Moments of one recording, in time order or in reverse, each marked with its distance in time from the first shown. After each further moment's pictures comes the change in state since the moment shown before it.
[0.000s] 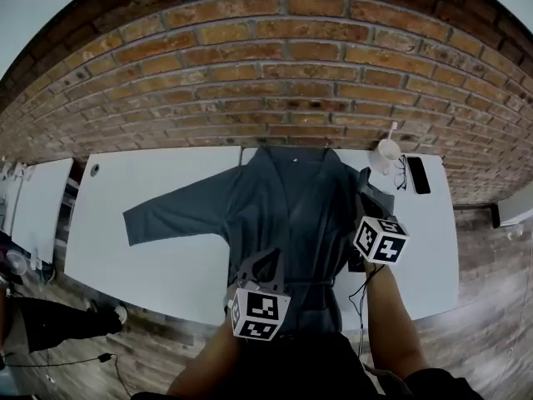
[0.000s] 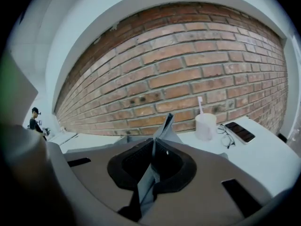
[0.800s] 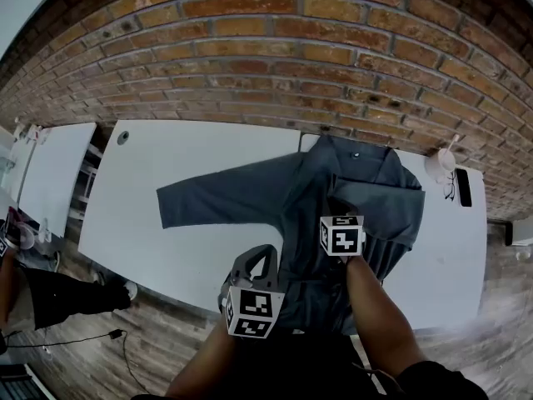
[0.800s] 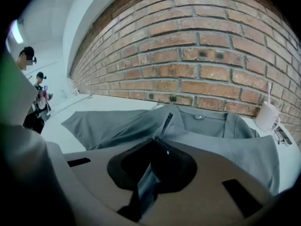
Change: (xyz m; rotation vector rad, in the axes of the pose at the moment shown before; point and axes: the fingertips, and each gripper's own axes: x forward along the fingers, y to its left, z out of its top) left arm -0.053 0.140 -0.080 -0.116 0.069 0.123; right arm 0.113 0.199 -0.129 -0.308 0.291 0.108
